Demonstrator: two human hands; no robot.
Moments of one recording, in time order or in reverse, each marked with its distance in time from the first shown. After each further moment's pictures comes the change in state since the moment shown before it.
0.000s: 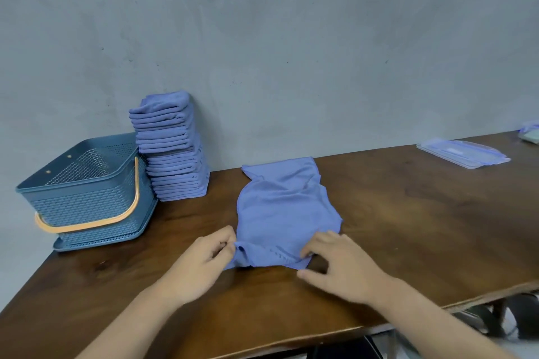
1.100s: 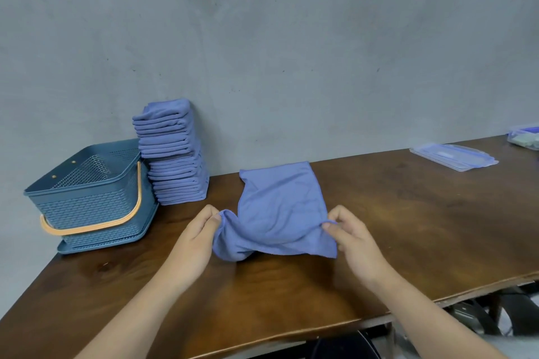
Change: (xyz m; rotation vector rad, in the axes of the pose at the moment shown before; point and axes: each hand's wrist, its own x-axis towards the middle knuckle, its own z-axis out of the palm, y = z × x) left_hand 0.003 0.036 -0.009 -0.292 0.310 -0.145; right_hand -0.012 -0.019 -0.036 1.008 0.303 0.211
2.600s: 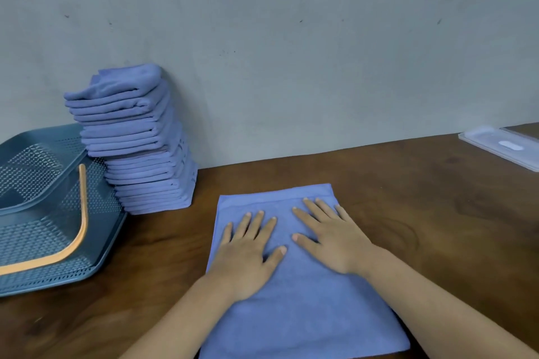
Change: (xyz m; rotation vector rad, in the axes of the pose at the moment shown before) left_hand 0.160 -0.131 0.097 0.972 -0.423 -0.025; right_hand 0.186 0.124 0.019 -1.209 -0.458 0.098
